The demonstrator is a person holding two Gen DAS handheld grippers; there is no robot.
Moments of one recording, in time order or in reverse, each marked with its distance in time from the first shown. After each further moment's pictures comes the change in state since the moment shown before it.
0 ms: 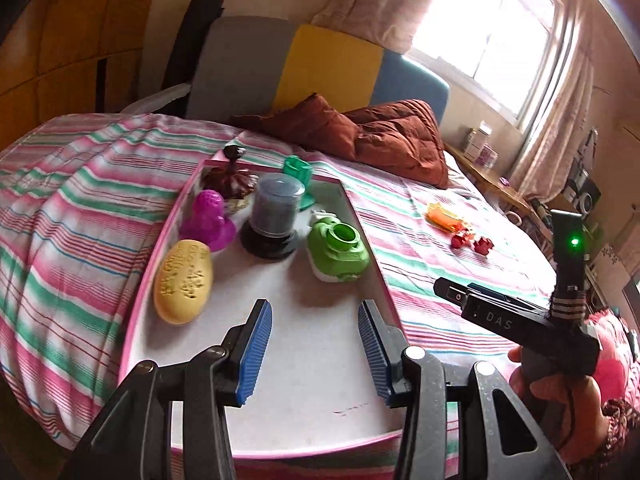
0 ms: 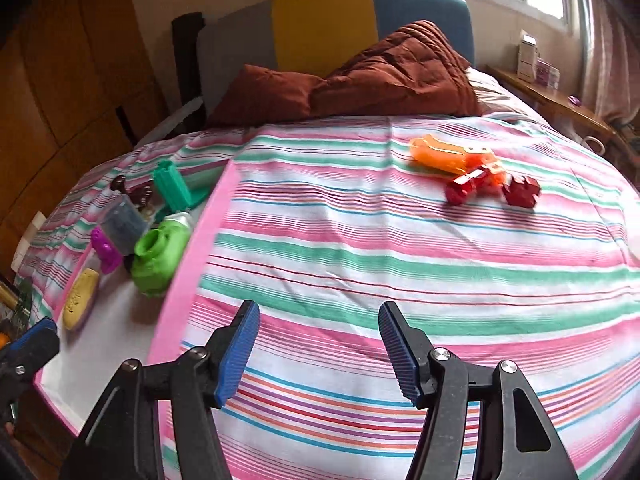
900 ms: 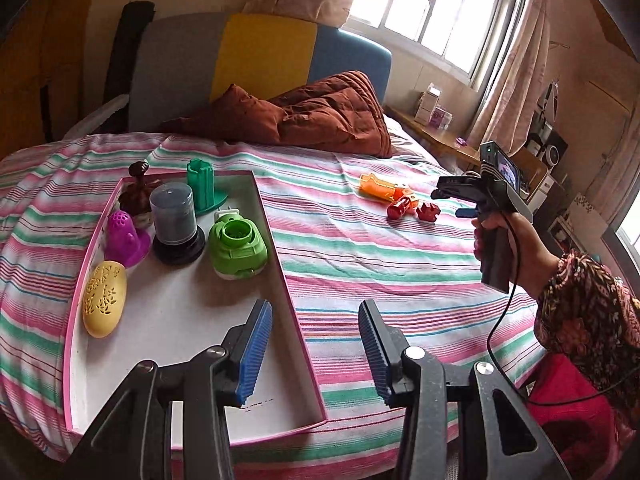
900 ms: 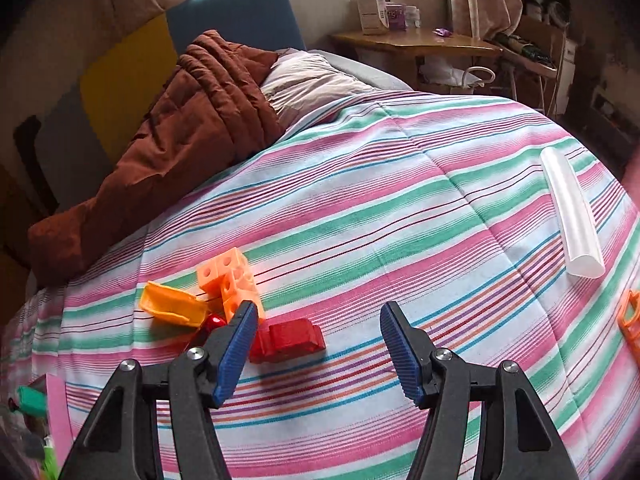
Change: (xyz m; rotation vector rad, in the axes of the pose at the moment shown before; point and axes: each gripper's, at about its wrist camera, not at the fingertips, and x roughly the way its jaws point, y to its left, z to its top) left arm 0.000 -0.069 0.005 0.139 0.081 -0.095; right arm 0.052 -0.221 0.116 0.419 0.011 -0.265
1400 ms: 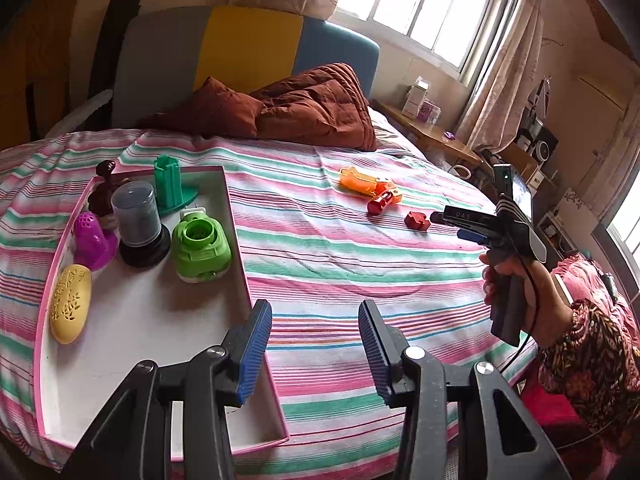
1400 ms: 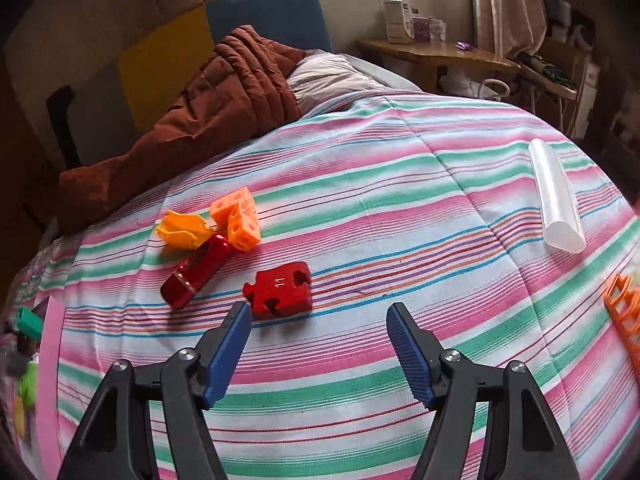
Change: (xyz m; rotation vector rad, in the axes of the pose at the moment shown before) left arm 0.017 -0.019 0.004 0.013 0.023 -0.049; right arm -0.041 -0.018 -0.058 -0.140 -0.043 0.074
